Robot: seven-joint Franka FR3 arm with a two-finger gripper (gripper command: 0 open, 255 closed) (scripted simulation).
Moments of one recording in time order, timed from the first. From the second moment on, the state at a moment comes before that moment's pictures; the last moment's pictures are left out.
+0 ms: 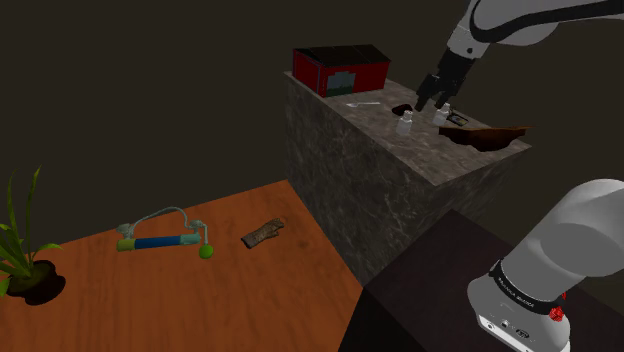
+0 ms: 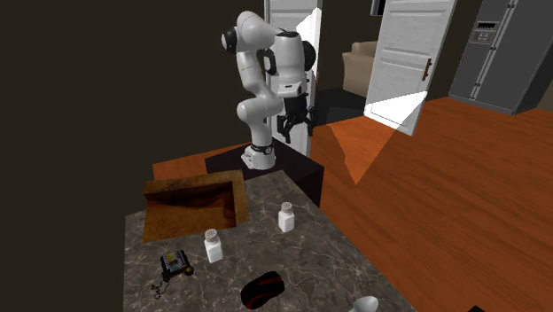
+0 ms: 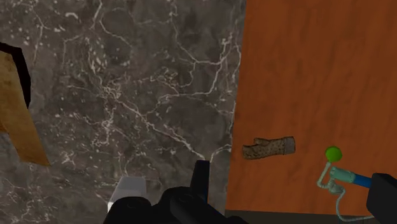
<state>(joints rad) -0.06 -0.52 -0.23 -2.39 -0.02 2.04 -0.09</state>
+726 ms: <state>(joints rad) -0.06 -0.17 -0.41 -2.27 0.07 2.30 -0.37</state>
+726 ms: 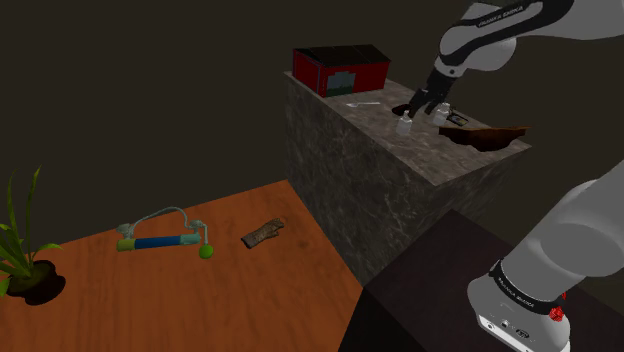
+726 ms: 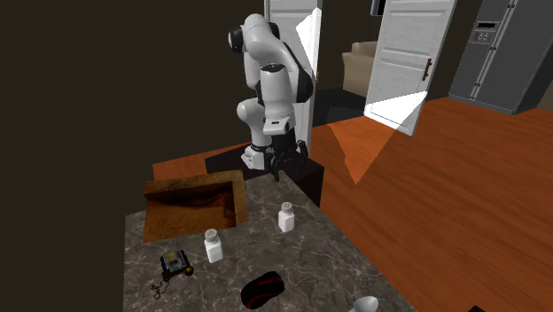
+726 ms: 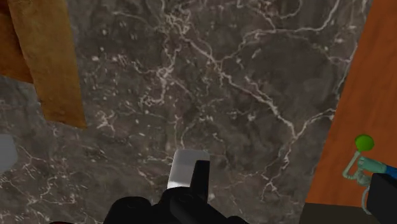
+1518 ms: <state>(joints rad) -0.09 0.17 -0.45 -2.08 0.31 2.43 -0.63</state>
